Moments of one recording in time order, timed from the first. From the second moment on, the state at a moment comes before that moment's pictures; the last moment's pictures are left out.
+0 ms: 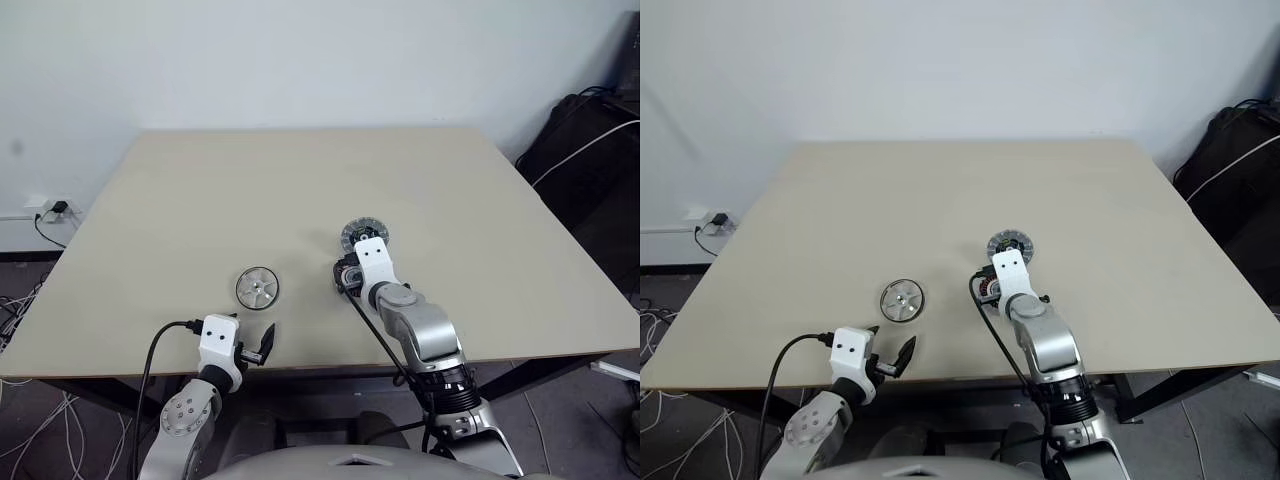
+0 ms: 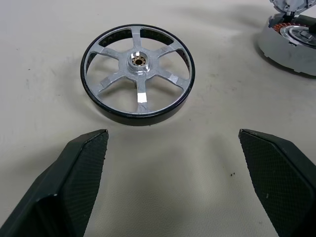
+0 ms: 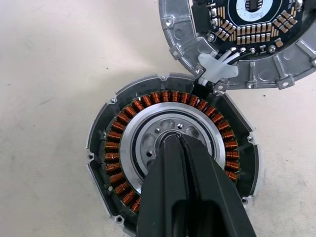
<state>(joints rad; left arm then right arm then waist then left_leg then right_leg) 0.42 0.16 -0.13 -0.24 -0.09 0.16 -0.26 -0.26 -0.03 0.17 -0.12 -0.03 1.03 0.04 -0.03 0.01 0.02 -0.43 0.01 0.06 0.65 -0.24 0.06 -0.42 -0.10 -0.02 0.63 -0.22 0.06</state>
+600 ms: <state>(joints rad) 0.42 0.16 -0.13 -0.24 -0.10 0.16 -0.26 -0.25 -0.04 0.21 -0.13 -0.02 1.01 0.08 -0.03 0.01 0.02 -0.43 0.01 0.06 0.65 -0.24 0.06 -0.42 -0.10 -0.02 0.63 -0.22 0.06</state>
